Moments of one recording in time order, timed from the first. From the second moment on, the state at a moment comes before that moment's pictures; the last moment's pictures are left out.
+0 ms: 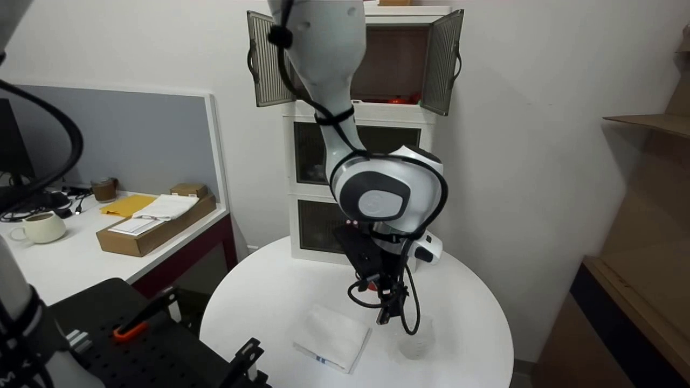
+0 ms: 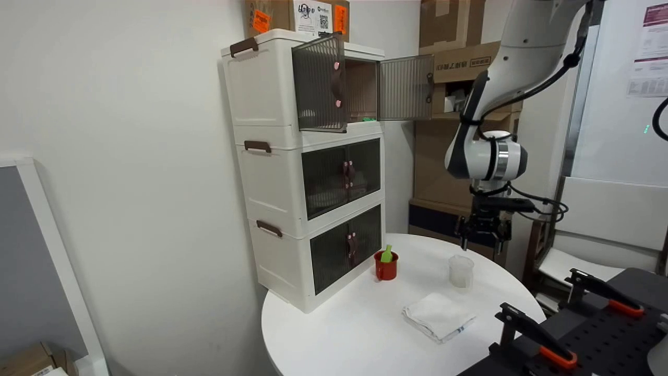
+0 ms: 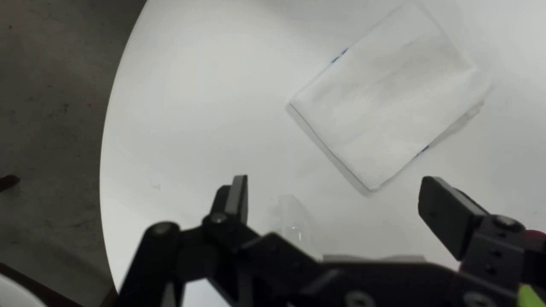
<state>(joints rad) -0.25 0.67 -0.13 -2.17 0.41 2.66 -0.14</state>
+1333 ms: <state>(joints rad) -0.29 1.16 -0.12 -1.62 0.32 2.60 0.04</state>
